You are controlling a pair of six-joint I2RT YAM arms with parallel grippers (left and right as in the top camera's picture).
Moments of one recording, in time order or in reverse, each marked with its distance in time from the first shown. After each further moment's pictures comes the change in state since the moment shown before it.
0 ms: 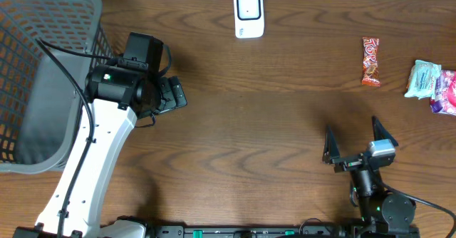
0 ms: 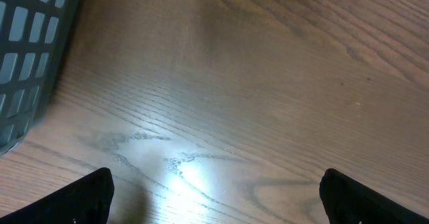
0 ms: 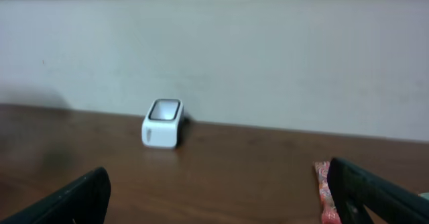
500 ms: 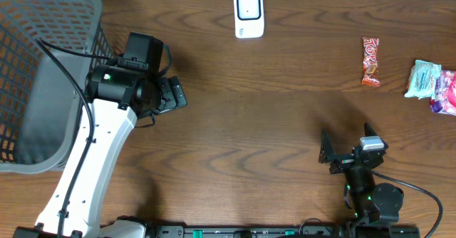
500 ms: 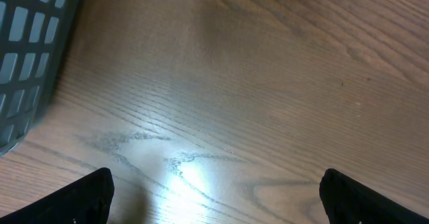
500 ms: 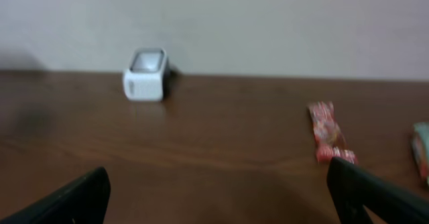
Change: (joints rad) left arm 0.000 0.000 0.000 0.000 0.000 0.000; right arm 0.000 -0.001 -0.094 -0.086 0.059 0.000
